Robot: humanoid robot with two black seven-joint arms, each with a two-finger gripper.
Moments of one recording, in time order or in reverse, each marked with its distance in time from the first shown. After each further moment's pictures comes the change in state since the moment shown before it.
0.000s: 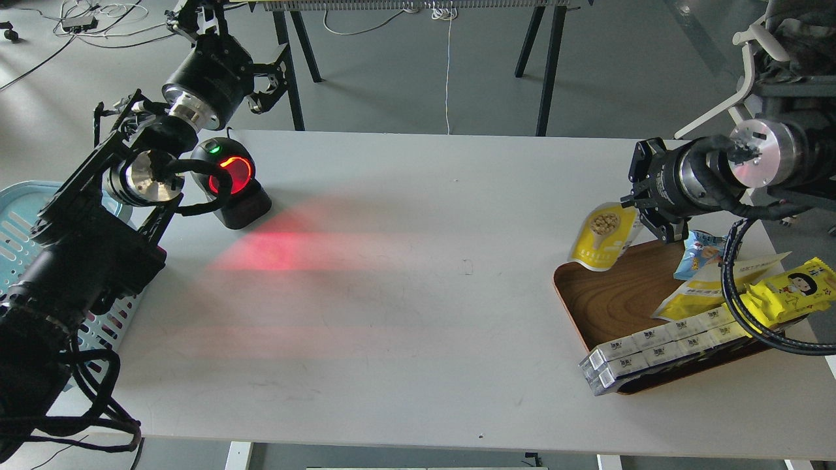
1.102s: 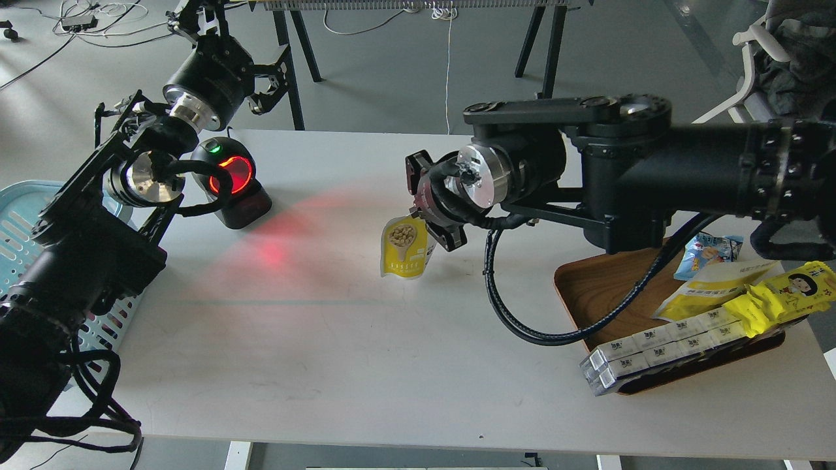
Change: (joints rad) left arm 0.001 -0.001 0.002 0.000 0.000 0.000 0.000; right arm -0.135 0.698 0.199 -0.369 0.010 -0.025 0.000
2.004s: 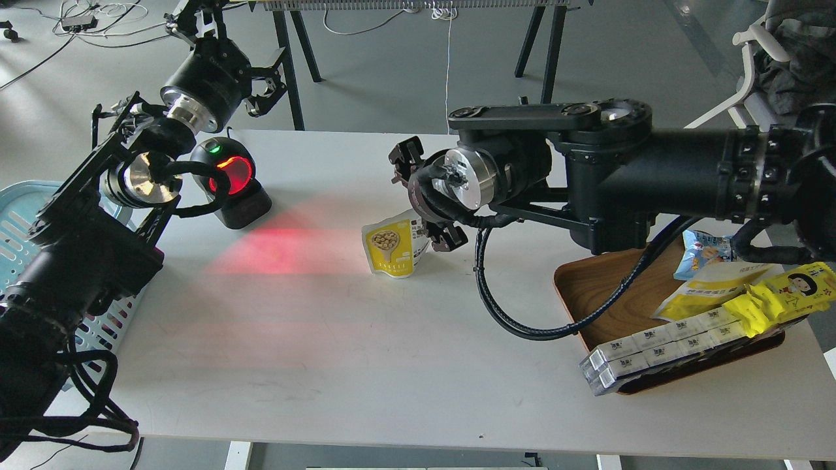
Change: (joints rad) left arm -0.001 0.009 0.002 0.022 0.001 -0.001 0.004; right arm 0.008 -0.006 0.042 -0.027 -0.049 0.000 0.000
